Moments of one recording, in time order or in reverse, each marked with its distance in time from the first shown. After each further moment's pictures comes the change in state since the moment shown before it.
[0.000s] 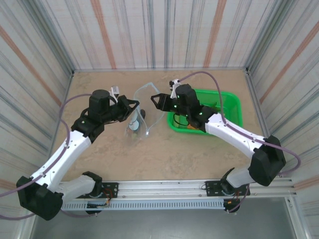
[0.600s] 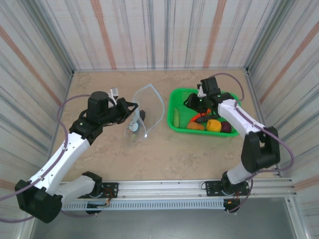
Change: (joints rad) left arm 0.005 -0.028 -0.006 -0.048 0.008 0.058; right arm -0.422 0.174 0.050 -0.453 -0.206 -0.129
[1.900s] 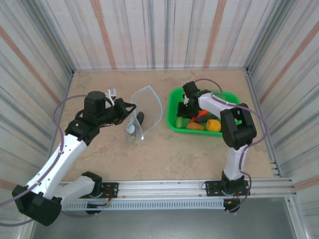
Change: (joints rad) left arm 0.011 -0.032 0.043 -0.093 0.023 0.004; right arm 0.081 0.305 0.138 -0.079 0.077 -0.101
